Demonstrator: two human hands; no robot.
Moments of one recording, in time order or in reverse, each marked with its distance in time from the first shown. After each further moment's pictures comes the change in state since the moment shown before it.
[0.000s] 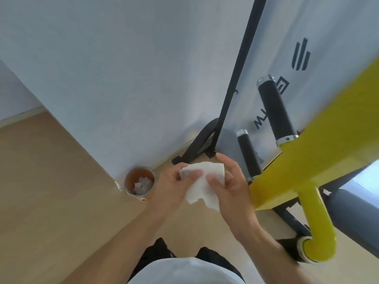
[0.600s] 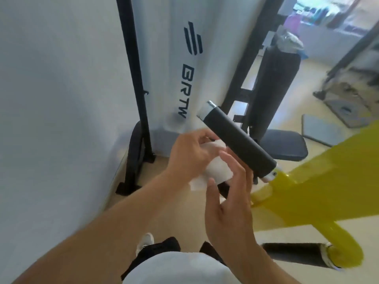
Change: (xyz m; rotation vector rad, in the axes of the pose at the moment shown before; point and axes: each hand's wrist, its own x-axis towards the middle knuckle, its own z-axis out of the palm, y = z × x) left_hand 0.169 0.086 0.100 0.430 -0.707 0.486; right_hand 0.051 -0.039 0.051 -0.547 0.895 -0.198
